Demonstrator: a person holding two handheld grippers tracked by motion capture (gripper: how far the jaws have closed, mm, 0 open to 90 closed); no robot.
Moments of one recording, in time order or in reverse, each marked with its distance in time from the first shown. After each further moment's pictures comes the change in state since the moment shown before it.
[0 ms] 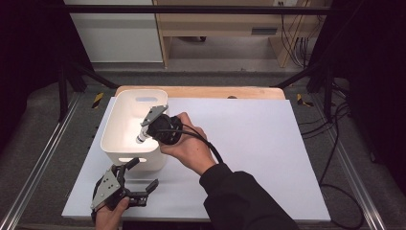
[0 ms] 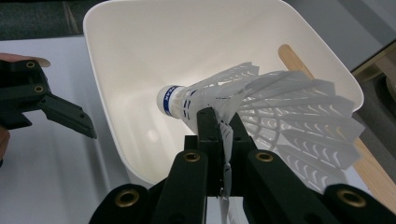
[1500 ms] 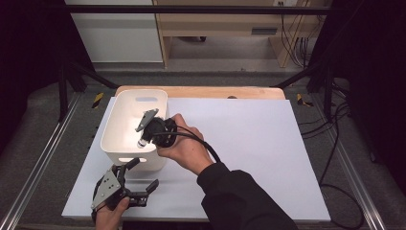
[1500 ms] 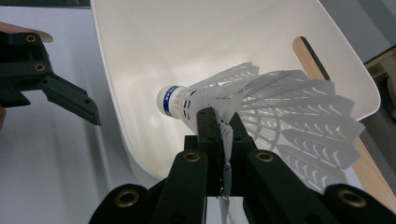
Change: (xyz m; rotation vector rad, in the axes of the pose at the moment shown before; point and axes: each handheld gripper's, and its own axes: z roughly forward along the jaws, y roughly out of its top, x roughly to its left) left arm 0.000 0.000 0.001 0.000 -0.007 0.003; right arm 0.008 0.005 0.009 0.072 0.011 -0.081
